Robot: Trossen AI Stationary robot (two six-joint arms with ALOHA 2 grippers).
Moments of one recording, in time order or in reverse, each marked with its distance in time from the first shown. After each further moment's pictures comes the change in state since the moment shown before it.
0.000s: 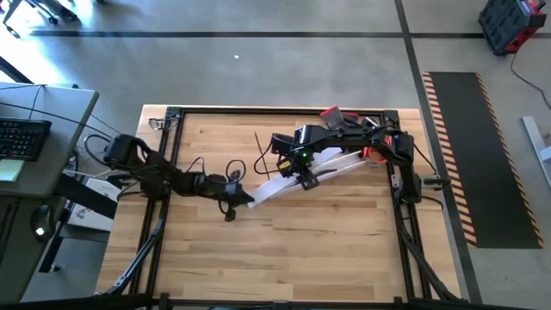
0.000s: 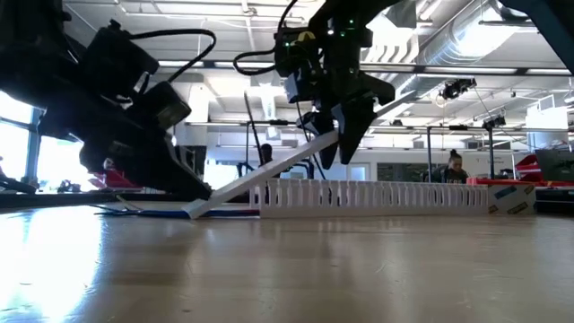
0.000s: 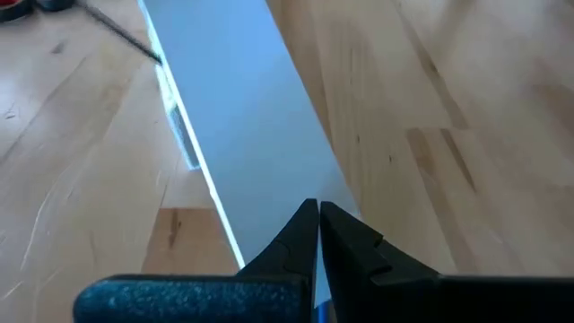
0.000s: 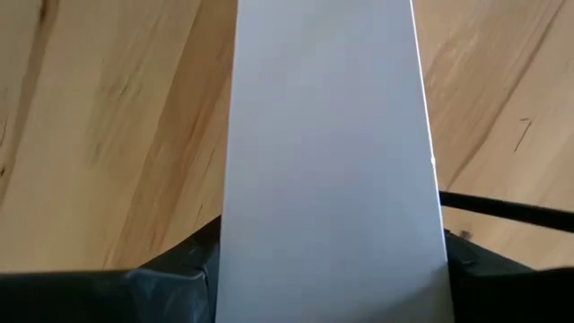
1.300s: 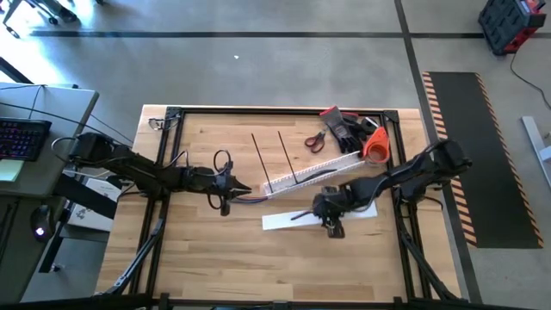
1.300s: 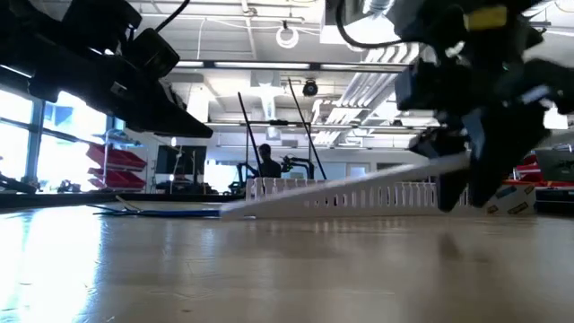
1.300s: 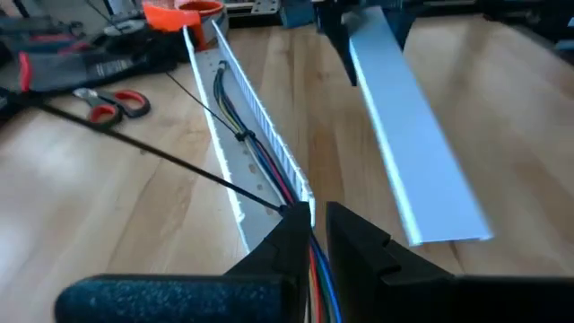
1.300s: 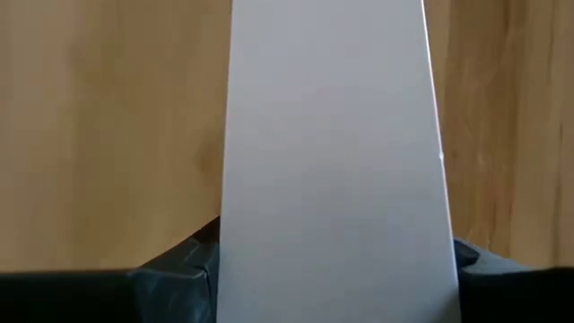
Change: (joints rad) left arm -0.009 -0.372 0.000 -0.224 -0.083 0.067; right arm 0.431 -0.464 -0.868 0.708 0.061 0.833
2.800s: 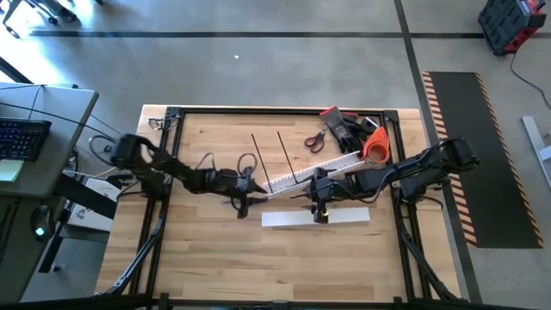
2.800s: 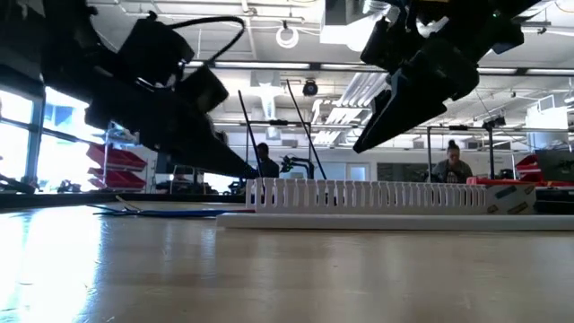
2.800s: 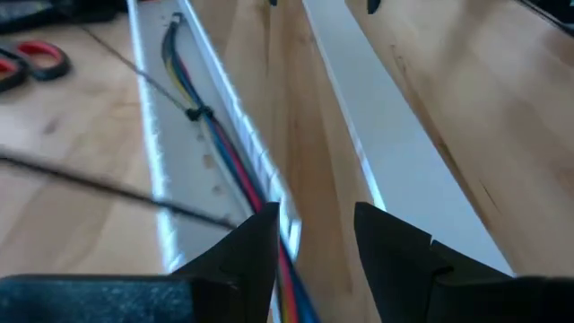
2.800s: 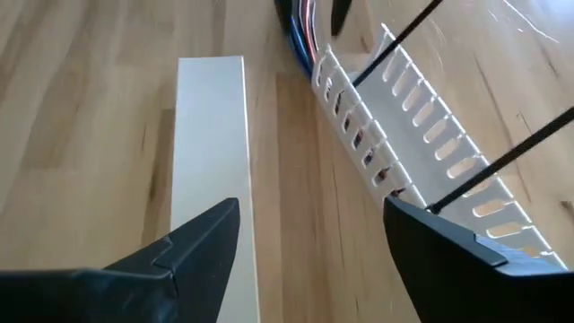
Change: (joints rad) left arm 0.065 0.421 0.173 0.174 0.138 -0.037; right arm -0.068 -0.088 -0.042 0.326 0.254 -0.105
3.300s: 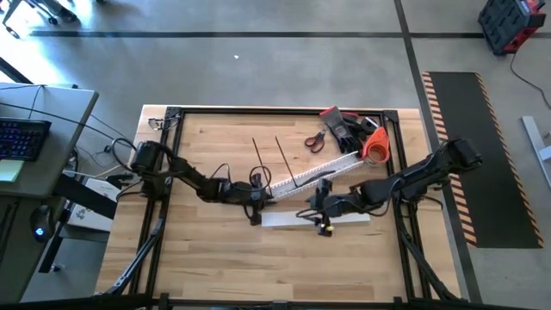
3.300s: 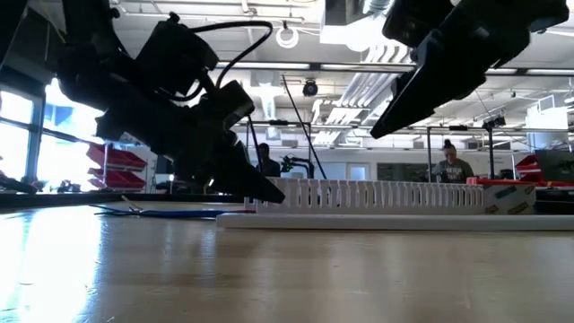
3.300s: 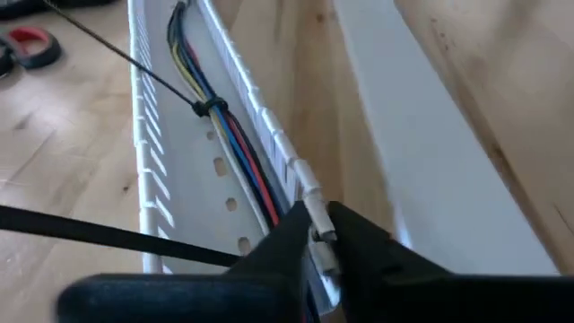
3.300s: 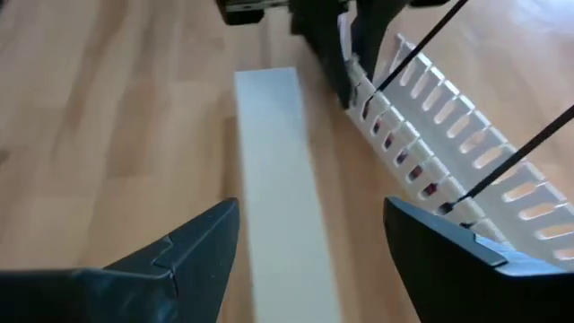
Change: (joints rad) left arm -0.098 0.203 0.160 -0.004 -0.189 -0.033; right arm 0.156 -0.030 0.000 -0.014 0.116 0.164
